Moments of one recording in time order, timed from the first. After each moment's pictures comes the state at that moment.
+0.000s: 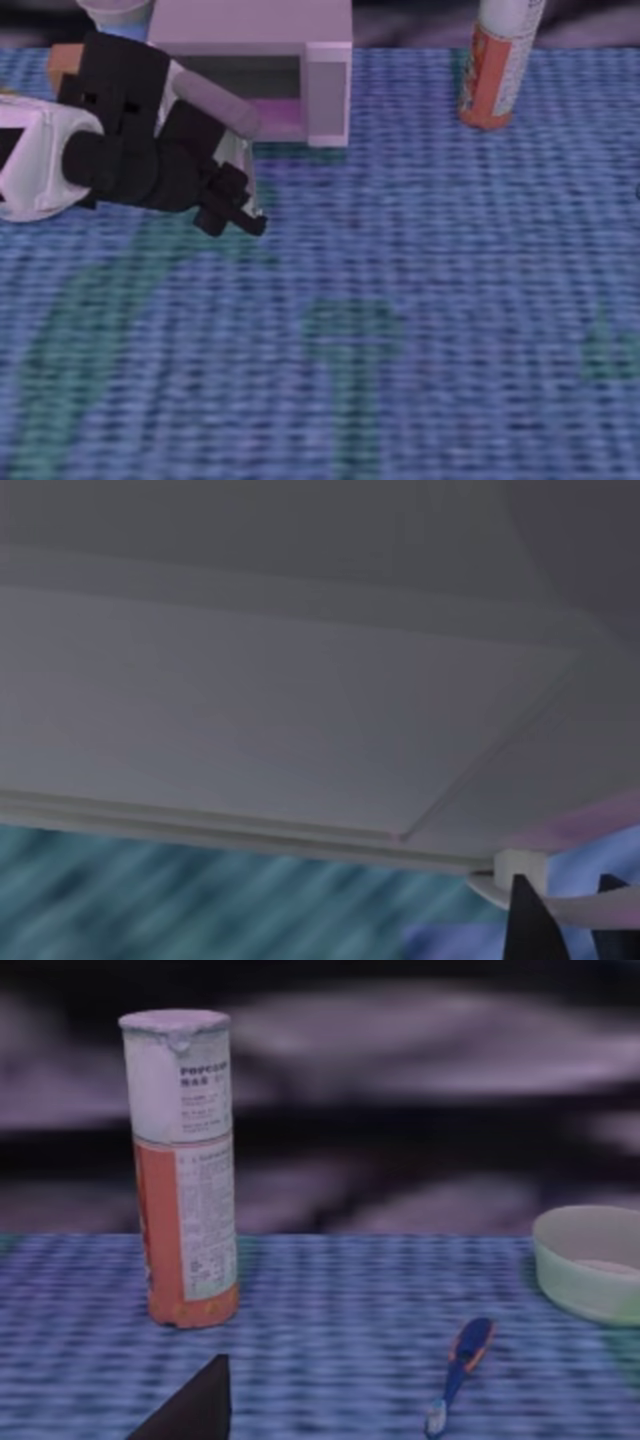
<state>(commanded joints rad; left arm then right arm) -0.34 1.78 1.05 -0.17 0.28 0.28 0.00 0.00 0.00 0.00 0.00 0.00</state>
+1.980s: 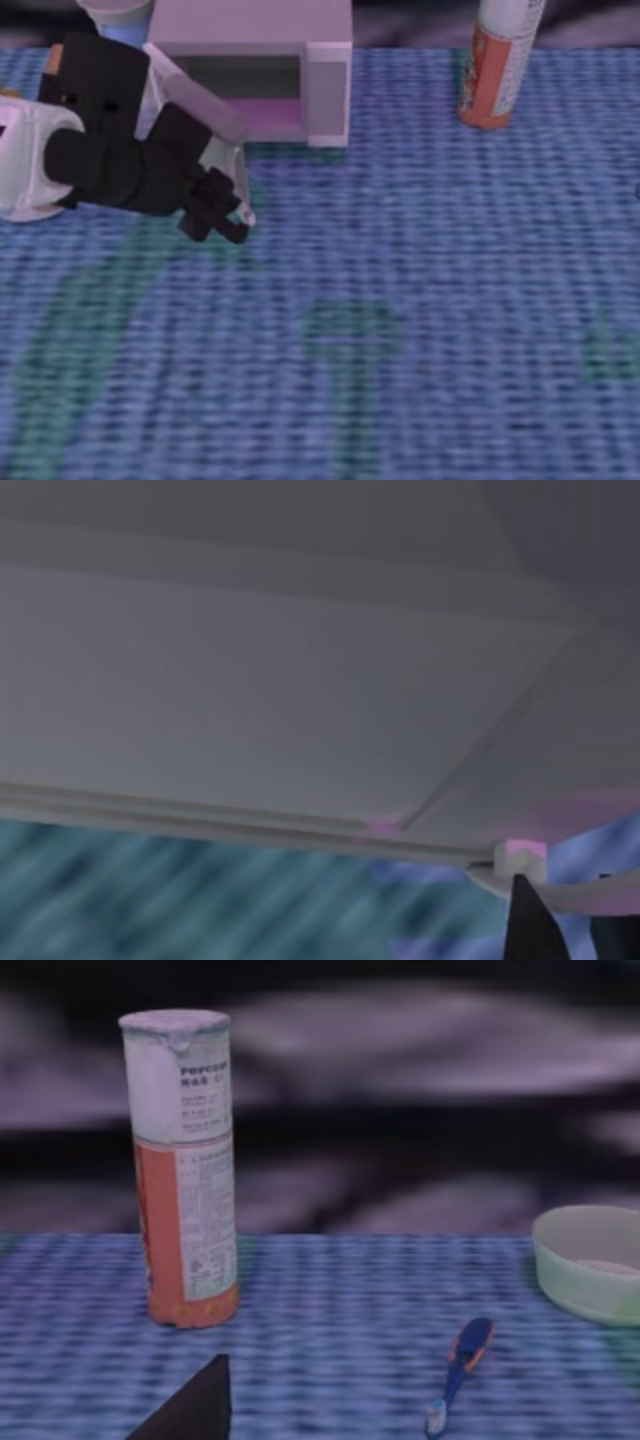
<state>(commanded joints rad) -0.30 1.77 1.04 -0.20 0.34 0.37 0.00 0.00 0.00 0.00 0.00 0.00</state>
